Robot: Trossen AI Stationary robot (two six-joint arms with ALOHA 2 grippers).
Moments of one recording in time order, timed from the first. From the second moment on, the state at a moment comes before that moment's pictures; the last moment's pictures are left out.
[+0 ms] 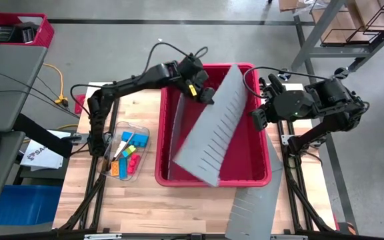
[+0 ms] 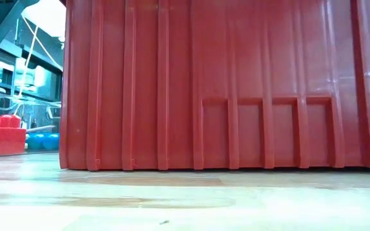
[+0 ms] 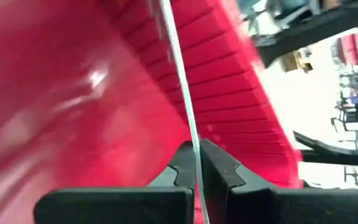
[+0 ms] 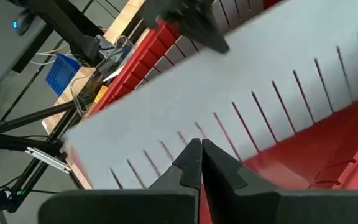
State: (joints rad) left arm 0.39 1.94 1.97 -0.76 0.44 -0.68; right arm 0.22 1.41 2.09 -1.55 0.42 1.07
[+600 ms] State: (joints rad) left arm 0.36 1.93 2.24 -0.82 0.38 -0.83; right arm 0.16 1.41 2.08 -1.57 0.53 0.92
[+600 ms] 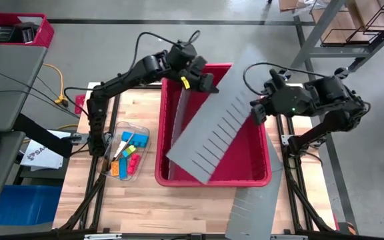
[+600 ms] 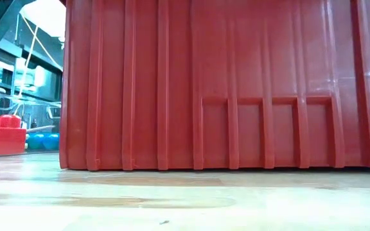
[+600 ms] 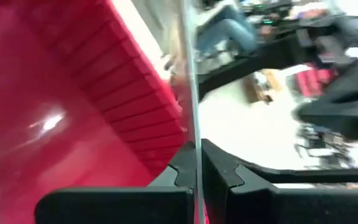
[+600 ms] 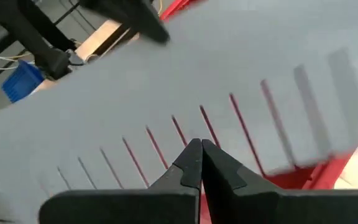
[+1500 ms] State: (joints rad) left arm 0.38 1.83 2.28 -0.94 0.31 -0.89; right arm -0.04 1.31 1.80 -1.38 0.77 1.02
